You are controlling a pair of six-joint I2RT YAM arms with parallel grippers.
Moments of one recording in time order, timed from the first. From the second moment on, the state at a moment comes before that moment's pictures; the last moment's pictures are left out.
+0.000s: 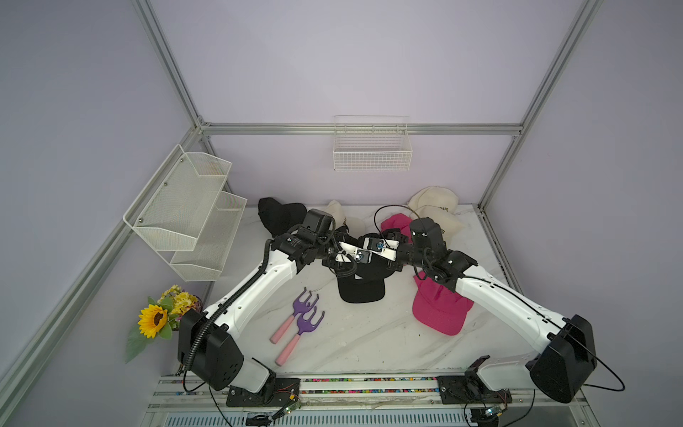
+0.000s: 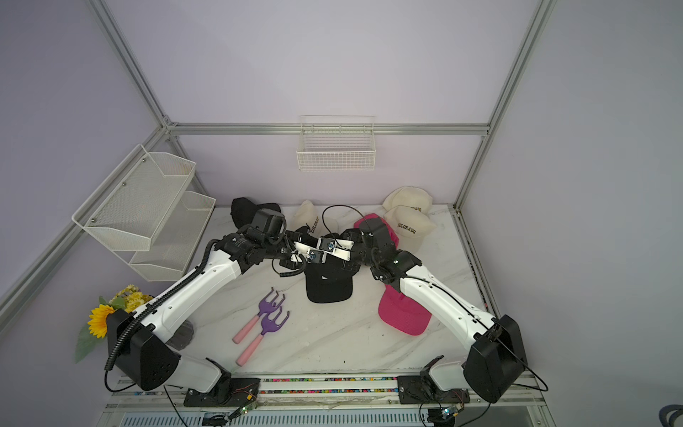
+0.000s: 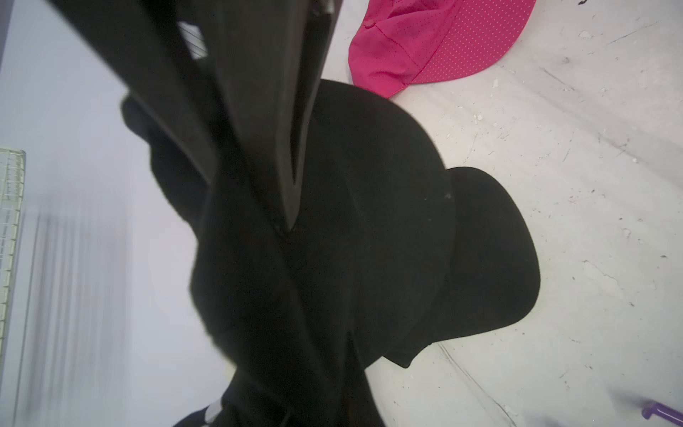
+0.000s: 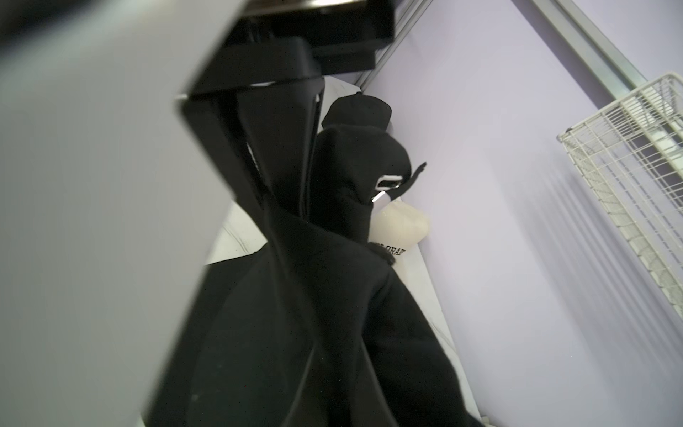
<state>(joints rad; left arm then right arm) -0.52 1.47 1.37 -0.64 0.38 1.30 0.58 1.37 1.15 -0.23 -0.32 -0.82</state>
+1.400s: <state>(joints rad) -0.51 1.53 0.94 0.42 0.41 -0.74 0.48 1.14 0.67 0.81 0.13 0.58</state>
